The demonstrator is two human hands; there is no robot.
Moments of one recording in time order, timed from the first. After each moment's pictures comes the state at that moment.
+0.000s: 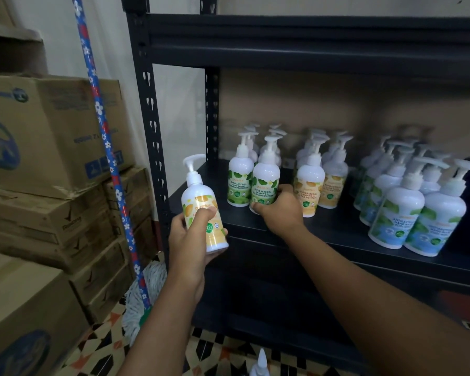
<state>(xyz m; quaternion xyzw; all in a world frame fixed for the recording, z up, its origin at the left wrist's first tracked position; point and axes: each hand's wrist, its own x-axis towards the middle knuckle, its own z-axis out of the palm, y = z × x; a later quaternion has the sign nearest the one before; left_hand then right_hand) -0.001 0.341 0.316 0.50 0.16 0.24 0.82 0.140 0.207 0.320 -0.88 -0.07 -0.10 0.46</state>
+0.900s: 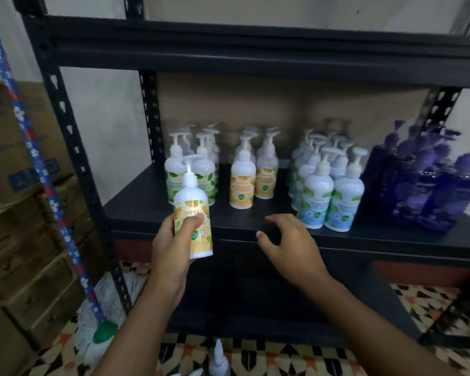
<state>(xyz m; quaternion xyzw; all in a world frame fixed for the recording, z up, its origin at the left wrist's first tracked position) -0.001 0.263 0.319 0.58 0.11 0.18 0.79 0.045 0.055 0.307 -0.93 -0.13 -0.17 0.29</state>
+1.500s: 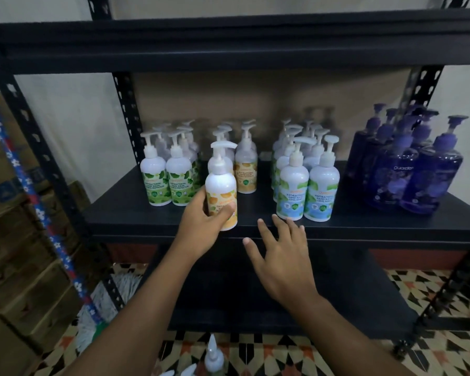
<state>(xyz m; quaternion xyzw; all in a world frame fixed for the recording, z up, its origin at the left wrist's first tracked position) 0.055 0.208 0.325 0.79 -0.03 0.17 0.59 0.030 0.032 0.271 -0.95 -0.09 -0.20 0.20</state>
